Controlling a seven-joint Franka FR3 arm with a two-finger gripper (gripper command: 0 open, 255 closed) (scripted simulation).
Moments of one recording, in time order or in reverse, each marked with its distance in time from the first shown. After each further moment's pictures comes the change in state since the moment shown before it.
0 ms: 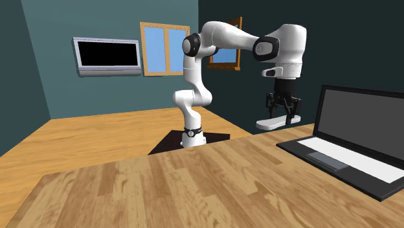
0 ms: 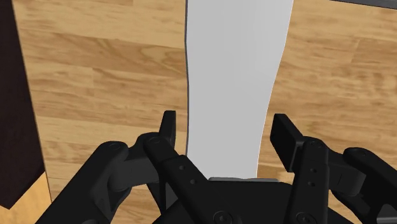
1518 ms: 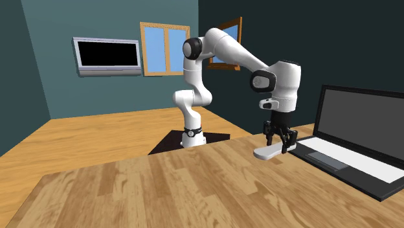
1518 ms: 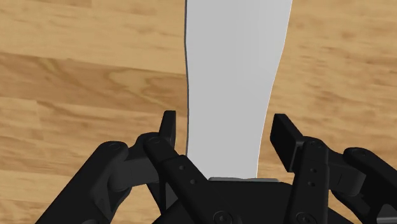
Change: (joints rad) arm 0.016 0.107 -0.015 -0.194 -0.076 0.282 0.052
